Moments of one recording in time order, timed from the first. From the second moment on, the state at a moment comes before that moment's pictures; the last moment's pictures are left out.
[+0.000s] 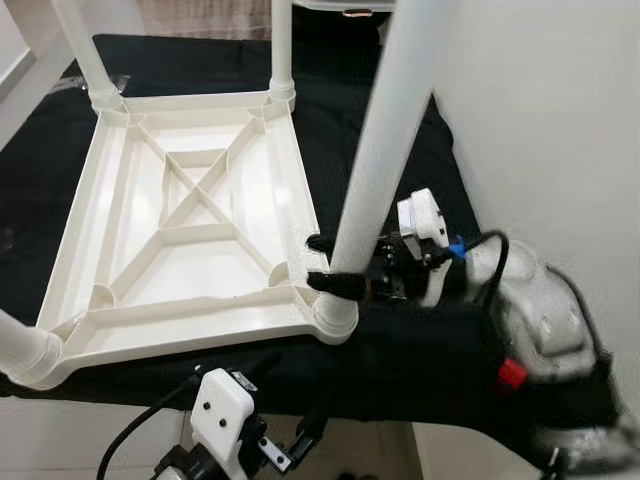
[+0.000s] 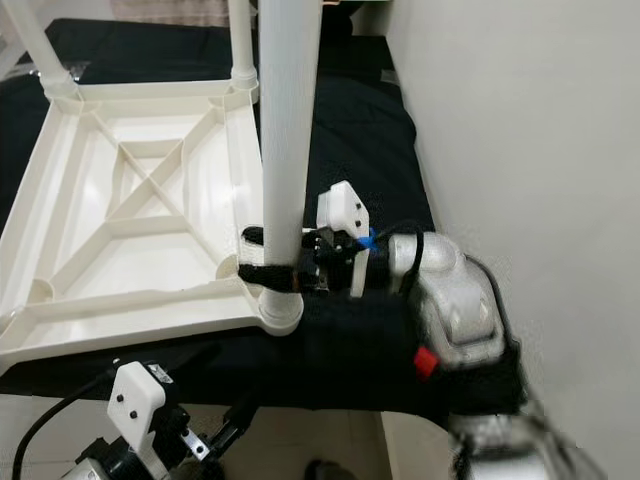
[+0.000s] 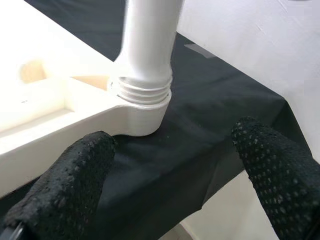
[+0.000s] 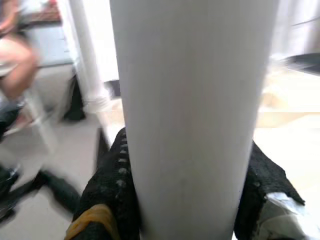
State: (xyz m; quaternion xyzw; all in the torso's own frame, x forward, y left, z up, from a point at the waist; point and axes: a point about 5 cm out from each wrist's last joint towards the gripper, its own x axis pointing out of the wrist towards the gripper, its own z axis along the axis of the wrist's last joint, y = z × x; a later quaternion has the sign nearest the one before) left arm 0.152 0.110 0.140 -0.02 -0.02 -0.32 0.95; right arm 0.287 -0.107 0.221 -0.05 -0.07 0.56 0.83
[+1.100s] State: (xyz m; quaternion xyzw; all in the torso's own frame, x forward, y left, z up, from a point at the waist) left arm 0.161 0.105 0.141 -0.02 -0.04 -0.31 0.95; right arm 0.264 -0.099 0.242 -0.09 -0.04 0.66 0.74
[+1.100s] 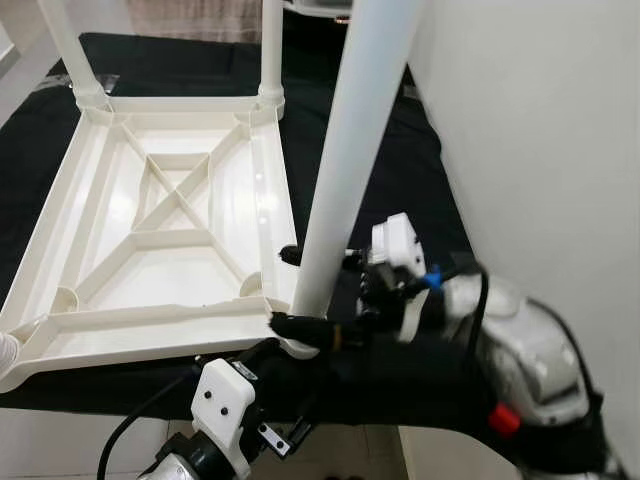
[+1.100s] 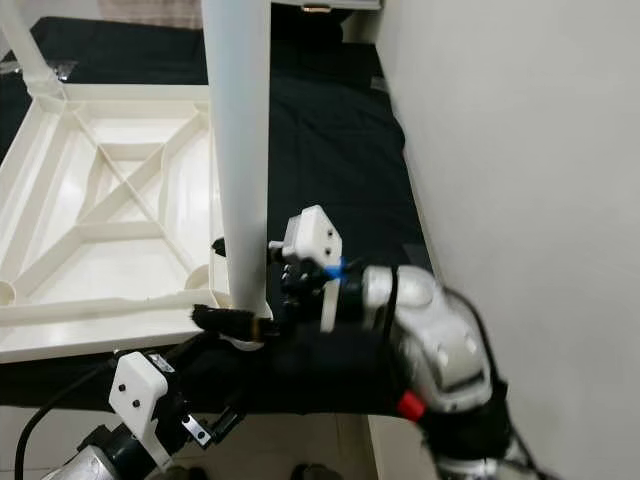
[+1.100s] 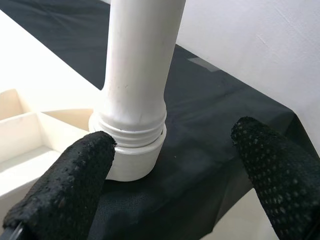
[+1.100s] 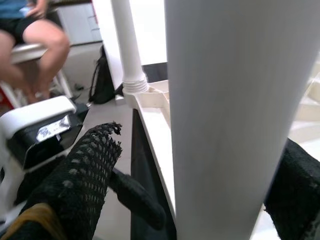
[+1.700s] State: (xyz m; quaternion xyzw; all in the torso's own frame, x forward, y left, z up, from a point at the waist) left arm 0.159 0.105 0.139 -0.02 -0.04 -0.30 0.95; right arm 0.282 -0.103 0.244 -0.09 -0.07 0.67 0.74
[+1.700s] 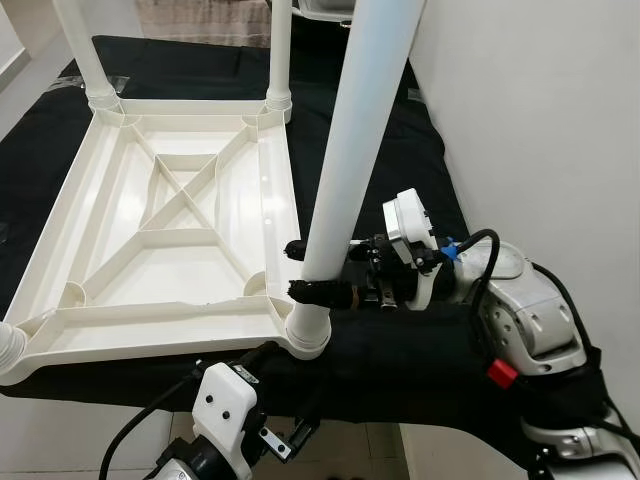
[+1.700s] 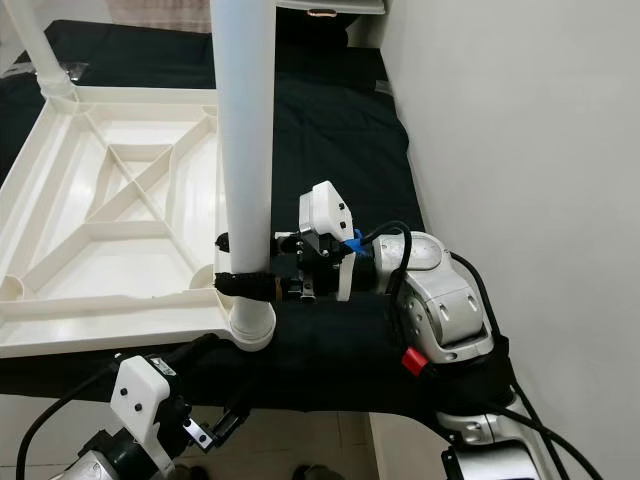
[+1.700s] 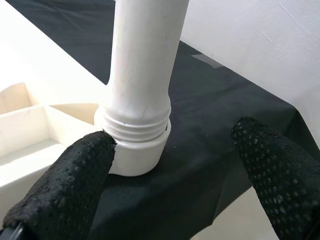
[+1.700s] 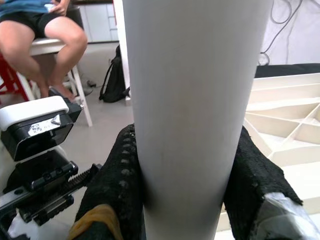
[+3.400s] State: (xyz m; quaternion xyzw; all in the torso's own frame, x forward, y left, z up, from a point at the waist) left arm 0.160 0.108 0.139 -0.01 -0.04 -0.31 0.95; right arm 0.305 -0.112 0.246 -0.14 -0.07 0.59 0.79
